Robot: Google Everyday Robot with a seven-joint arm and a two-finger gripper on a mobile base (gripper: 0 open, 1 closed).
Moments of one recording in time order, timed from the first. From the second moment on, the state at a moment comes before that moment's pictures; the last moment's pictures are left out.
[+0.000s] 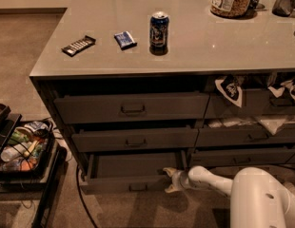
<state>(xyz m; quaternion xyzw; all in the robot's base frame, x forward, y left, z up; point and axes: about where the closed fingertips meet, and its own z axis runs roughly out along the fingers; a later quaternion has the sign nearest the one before) 0.607 -0.115 0.157 -0.74 0.59 0.05 0.33</state>
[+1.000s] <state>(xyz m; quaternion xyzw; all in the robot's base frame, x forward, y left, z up) 0.588 -0.106 0.169 -0.76 0.56 0.05 0.34</state>
